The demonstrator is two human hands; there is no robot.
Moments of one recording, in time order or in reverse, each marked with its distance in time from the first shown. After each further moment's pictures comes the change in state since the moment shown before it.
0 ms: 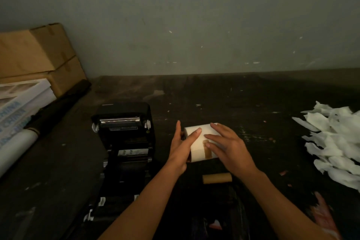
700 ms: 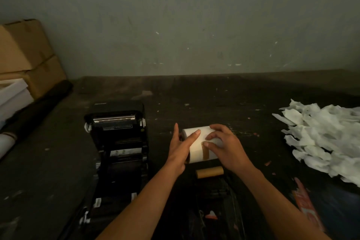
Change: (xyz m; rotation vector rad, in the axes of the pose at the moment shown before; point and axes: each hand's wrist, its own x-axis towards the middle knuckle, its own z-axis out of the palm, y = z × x) left_hand -0.013 -0.007 -0.001 0.022 -0.064 -0.039; right_hand -0.013 -0.024 -0.007 0.206 -0.027 0.337
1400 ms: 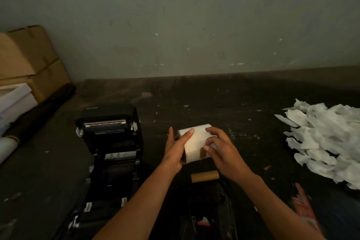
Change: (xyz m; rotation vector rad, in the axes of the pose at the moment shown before) left_hand 0.017 0.005 0.022 -0.089 0.105 -0.129; right_hand -0.005 0.027 -0.016 0.057 -0.094 -0.204
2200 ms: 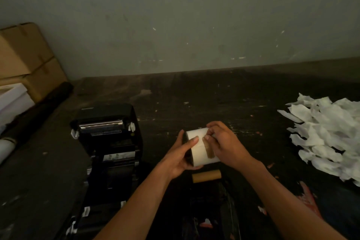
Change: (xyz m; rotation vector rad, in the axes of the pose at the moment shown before) left_hand 0.013 -0.006 -0.008 -0.013 -0.351 -0.161; right_hand 0.037 0.014 -0.003 -0.149 -0.025 0.097
